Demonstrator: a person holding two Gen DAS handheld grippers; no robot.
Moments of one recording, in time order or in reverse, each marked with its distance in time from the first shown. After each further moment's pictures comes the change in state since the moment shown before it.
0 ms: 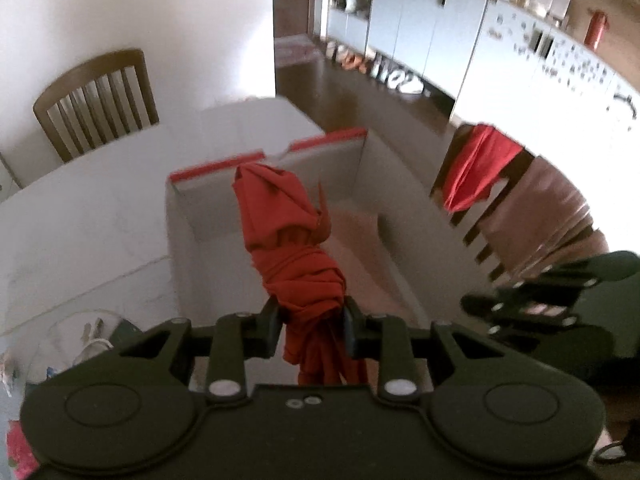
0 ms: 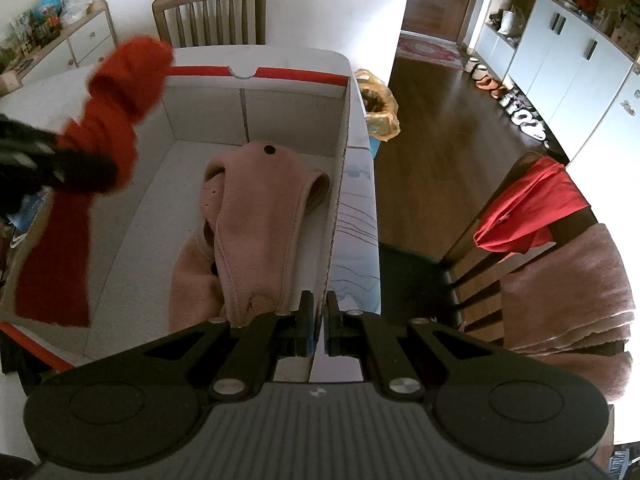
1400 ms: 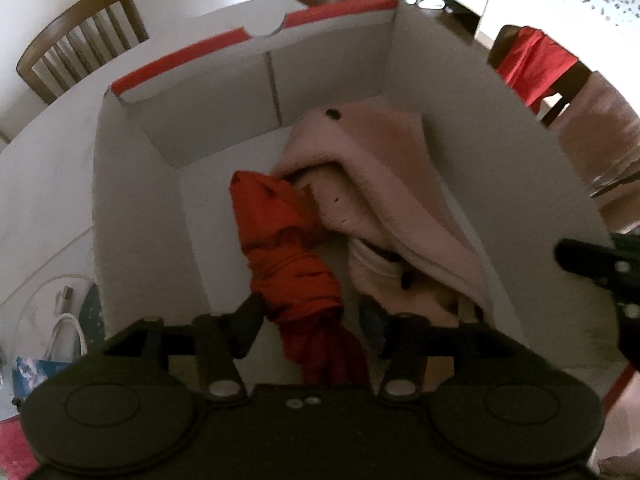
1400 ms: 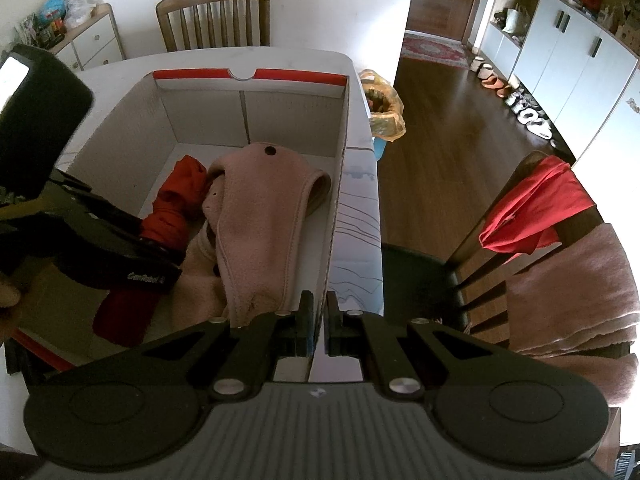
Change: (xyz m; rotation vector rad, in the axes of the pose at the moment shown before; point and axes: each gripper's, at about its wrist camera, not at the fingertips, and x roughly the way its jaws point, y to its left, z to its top) left arm 0.086 -0.001 -0.021 0.040 0.228 0.063; right arm 0.003 -0.004 -0.002 0.003 -0.006 0.023
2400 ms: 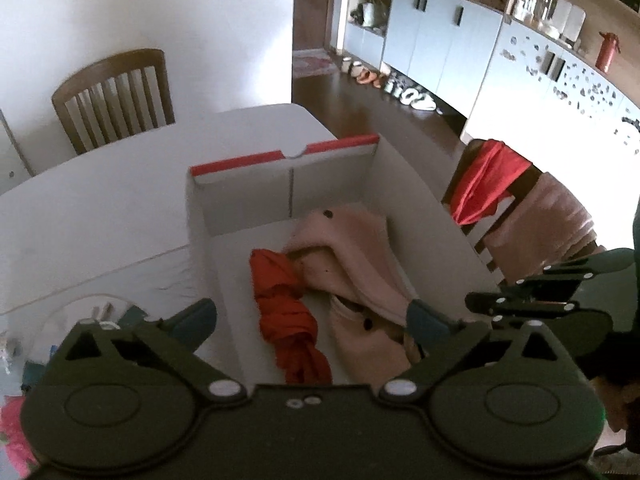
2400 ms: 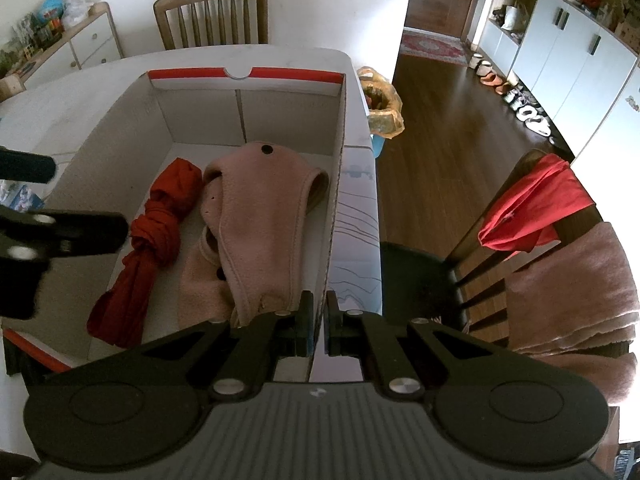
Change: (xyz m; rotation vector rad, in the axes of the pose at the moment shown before) left arm -0.103 0.014 -0.018 -0.115 -0.292 -0.044; right arm 0.000 -0.004 -0.001 0.004 0.007 -0.001
